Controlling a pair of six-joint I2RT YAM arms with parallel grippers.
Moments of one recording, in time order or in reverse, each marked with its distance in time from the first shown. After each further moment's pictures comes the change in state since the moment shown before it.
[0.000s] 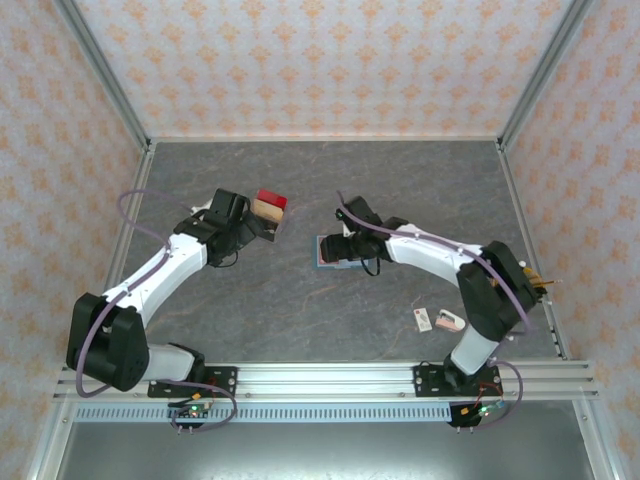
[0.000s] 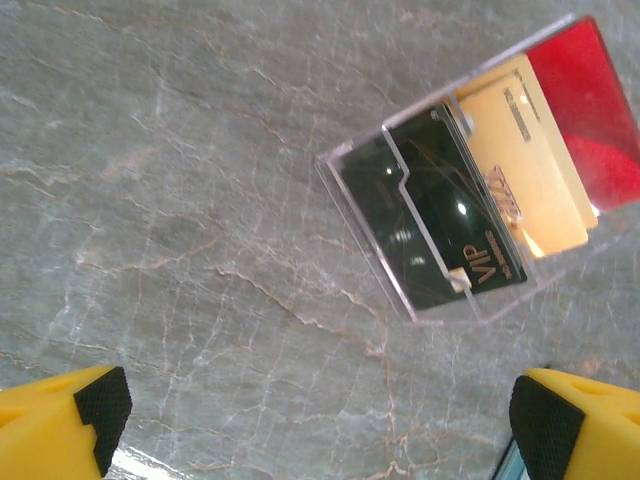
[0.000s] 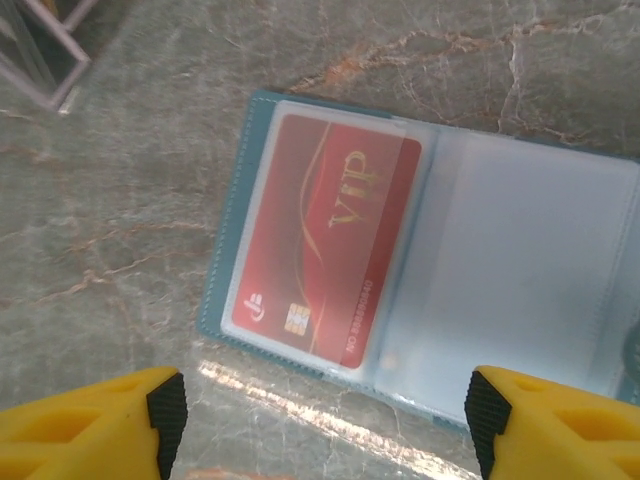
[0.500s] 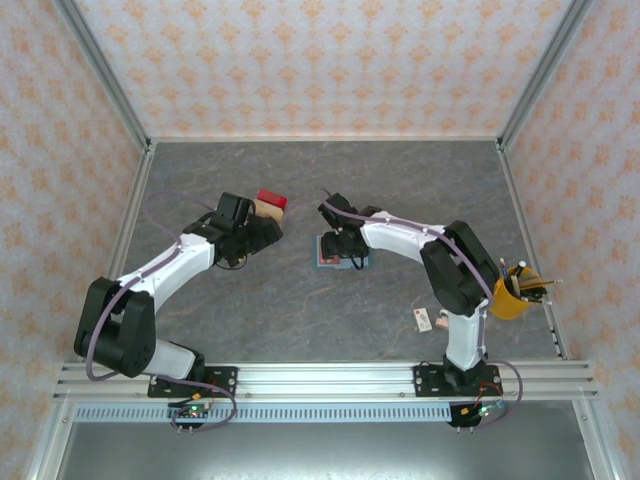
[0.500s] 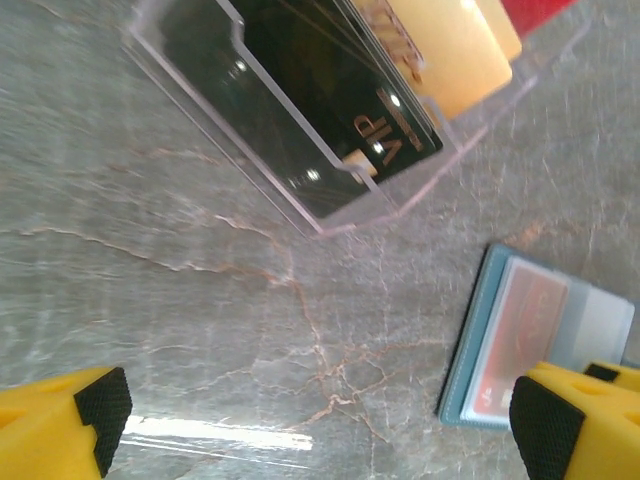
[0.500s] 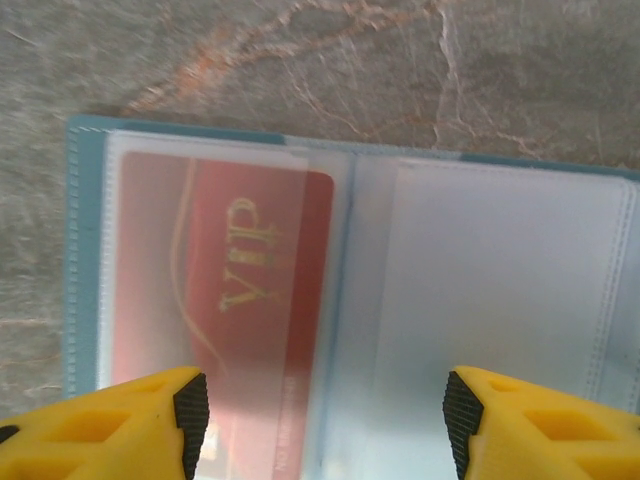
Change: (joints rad) left arm 0.000 0.093 -0.058 0.185 0.301 0.153; right arm 0.011 0.227 0.194 -0.161 0.130 0.088
